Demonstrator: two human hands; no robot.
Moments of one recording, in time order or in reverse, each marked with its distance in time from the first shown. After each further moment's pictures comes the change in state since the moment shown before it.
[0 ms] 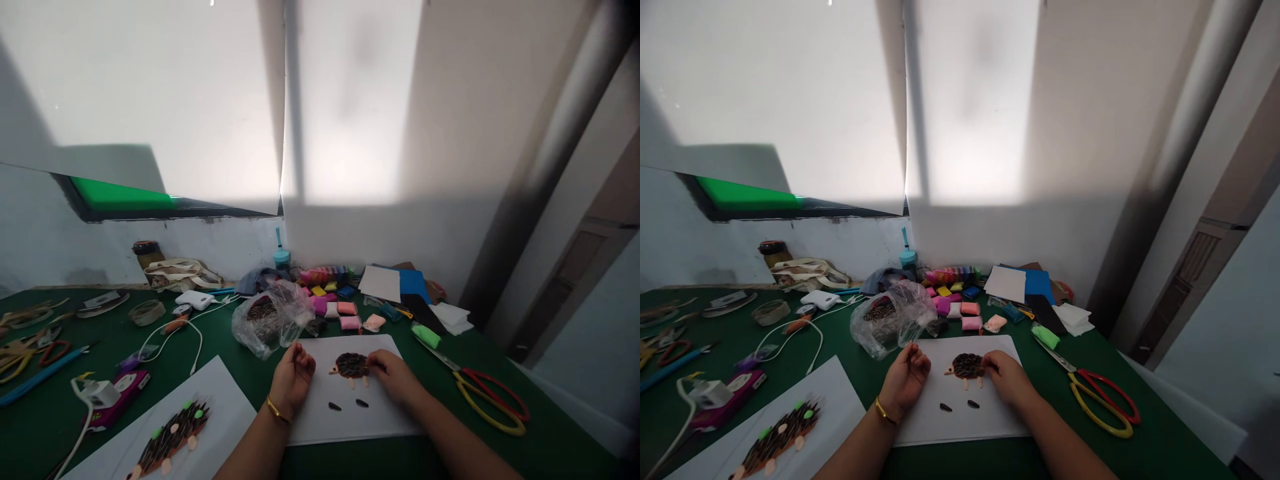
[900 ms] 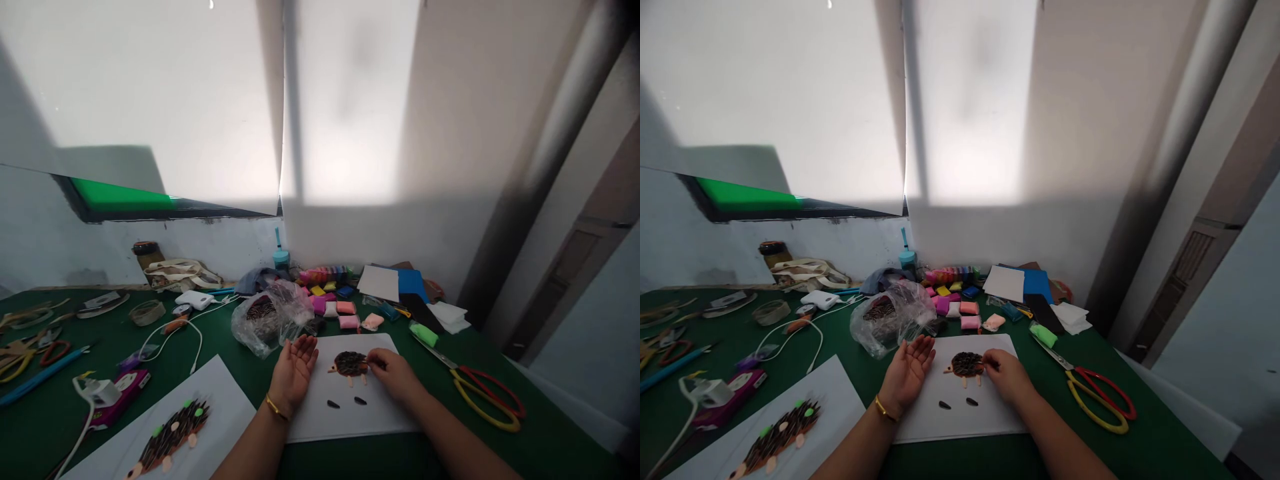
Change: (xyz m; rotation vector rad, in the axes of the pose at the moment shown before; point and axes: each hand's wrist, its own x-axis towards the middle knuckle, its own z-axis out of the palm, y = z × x) left_hand 0.005 0.000 -0.001 0.086 0.024 0.028; right_hand -0.002 -0.003 -0.002 0.022 0.042 0.041
